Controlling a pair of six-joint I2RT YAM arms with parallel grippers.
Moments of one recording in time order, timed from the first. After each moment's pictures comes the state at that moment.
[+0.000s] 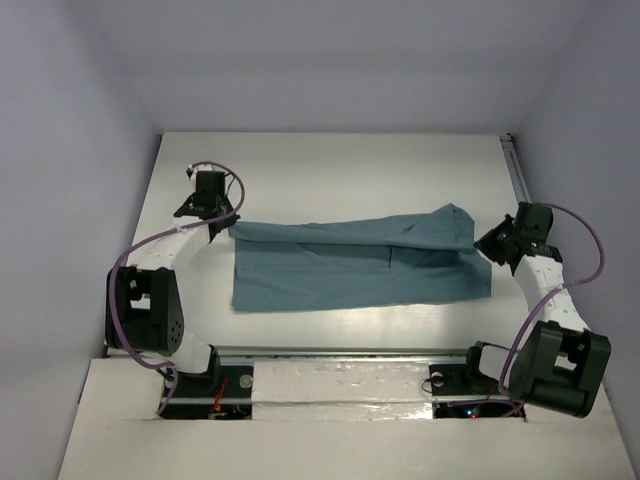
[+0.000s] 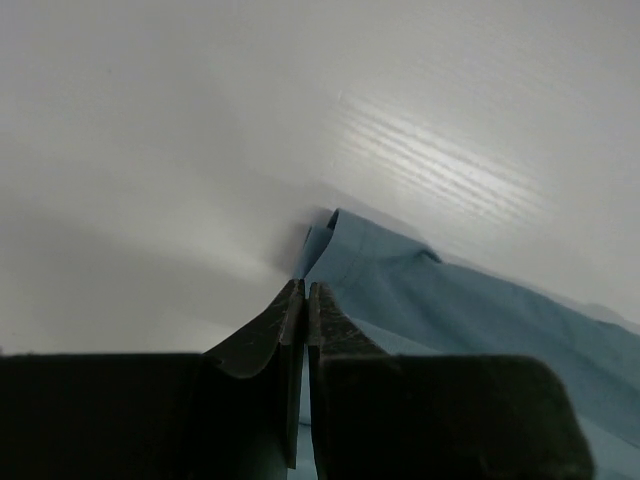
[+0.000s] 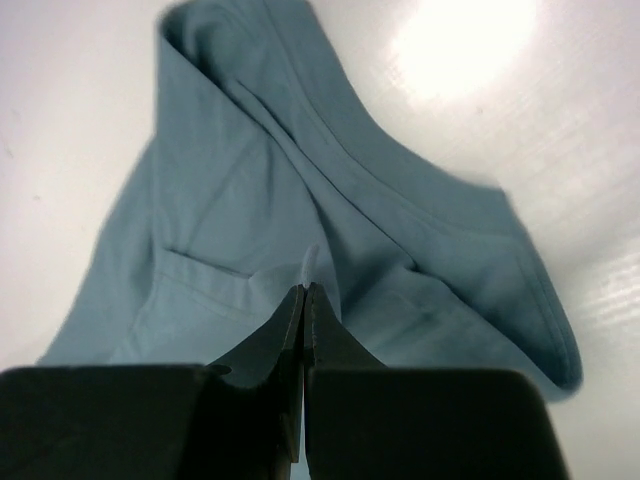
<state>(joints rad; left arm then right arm) -0.10 1.50 0.99 -0.28 -0.22 -0.47 -0.29 1.17 0.75 -0.38 -0.09 0.63</state>
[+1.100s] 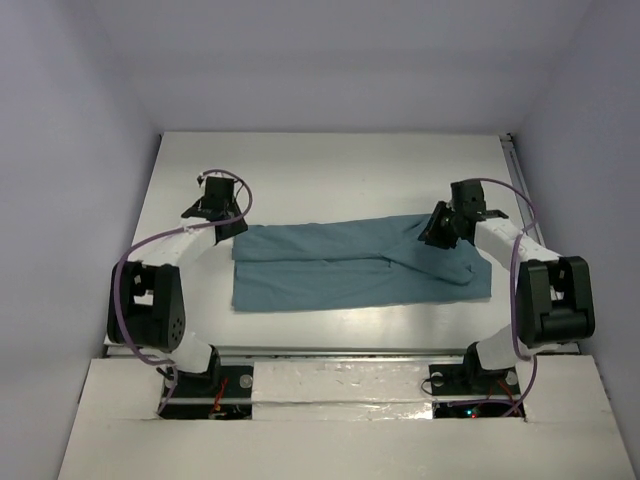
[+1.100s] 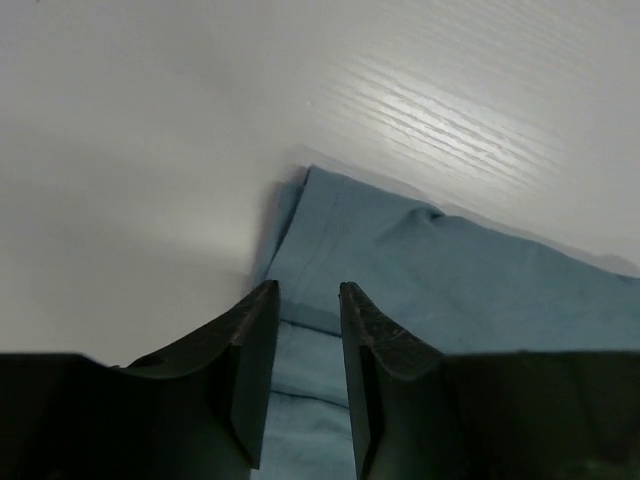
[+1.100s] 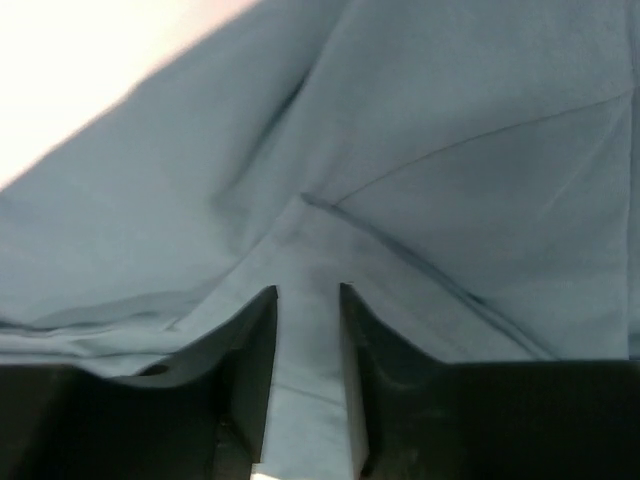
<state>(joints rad) -0.15 1.53 0.96 -0.33 -0.19 -0.49 0.09 1.51 0.93 -0.37 -0.16 0.56</state>
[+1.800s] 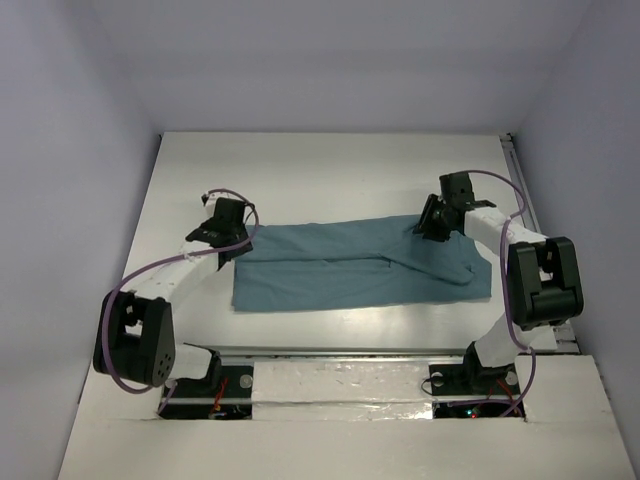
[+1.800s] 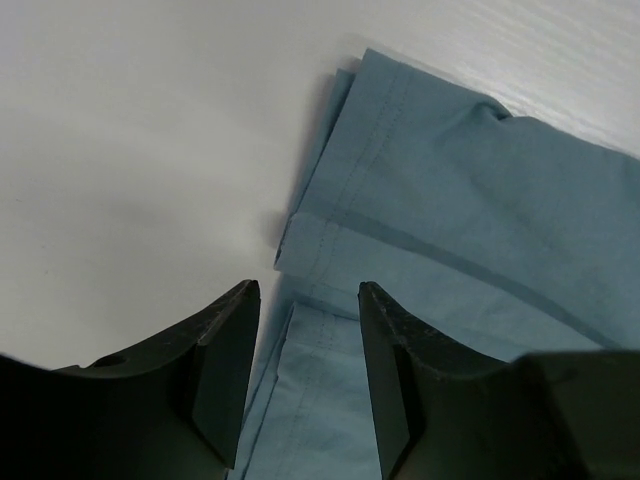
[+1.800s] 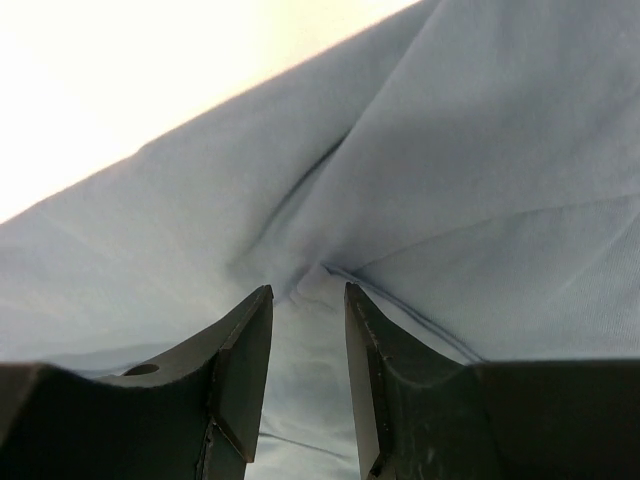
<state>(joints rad) -0.25 1.33 0.79 -0.38 -0.35 -0.53 0.13 1.65 1.02 -0.35 -0.07 0.54</state>
